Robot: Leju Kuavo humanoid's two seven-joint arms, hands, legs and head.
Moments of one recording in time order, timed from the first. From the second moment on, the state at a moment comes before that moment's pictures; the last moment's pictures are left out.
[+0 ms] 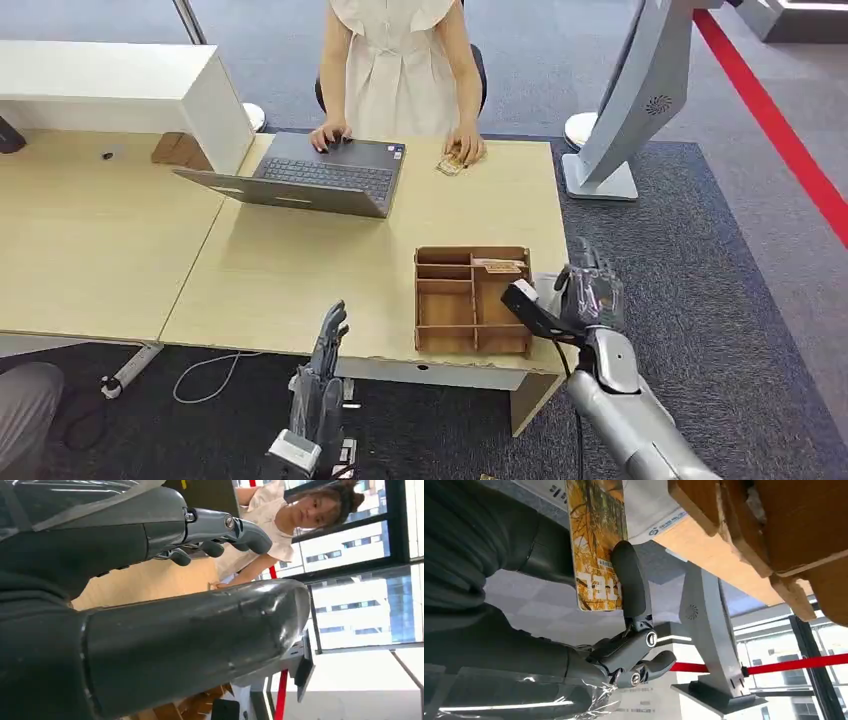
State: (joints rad) left arm -0.04 0.09 -0.88 -1.50 -0.03 0.68 -0.52; right arm -0.52 -0.15 0.73 -0.72 1.11 -0.70 0.15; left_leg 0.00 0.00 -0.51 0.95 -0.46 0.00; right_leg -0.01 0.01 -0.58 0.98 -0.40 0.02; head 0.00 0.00
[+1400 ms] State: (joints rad) left arm -0.11 0.08 -0.94 -1.48 0.08 0.67 -0.57; right arm -0.67 -0.12 0.71 -0.96 1.18 -0.62 0.24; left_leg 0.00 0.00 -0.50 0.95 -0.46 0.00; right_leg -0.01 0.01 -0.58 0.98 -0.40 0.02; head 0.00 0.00
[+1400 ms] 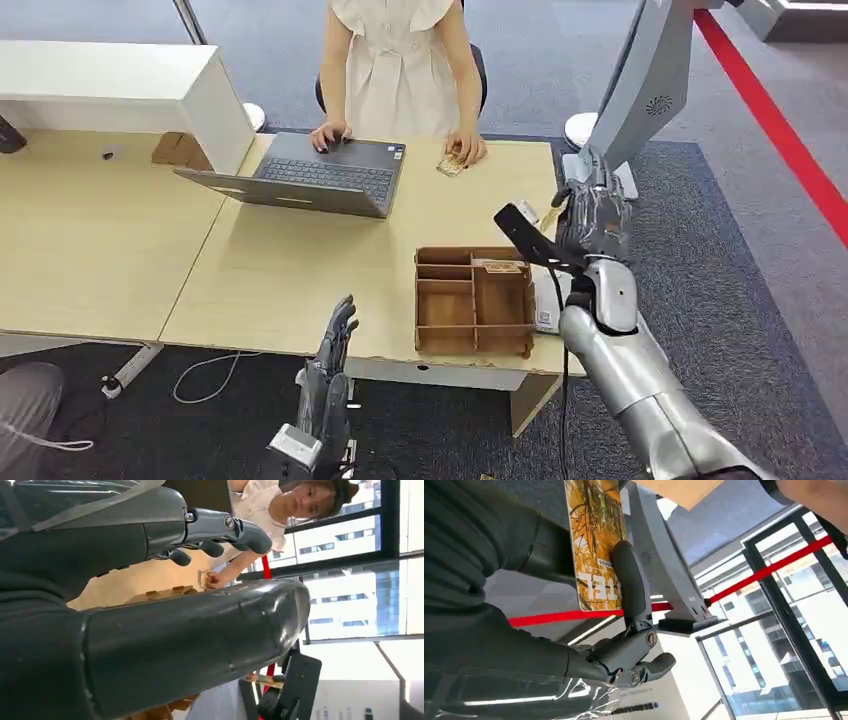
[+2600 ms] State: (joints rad) left arm -0.28 0.05 -1.15 -1.36 0.15 0.50 -0.59; right arm -1.03 -0.02 0.98 -0.75 1.33 -0.13 0.32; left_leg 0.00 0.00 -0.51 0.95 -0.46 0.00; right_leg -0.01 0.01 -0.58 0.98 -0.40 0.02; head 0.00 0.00
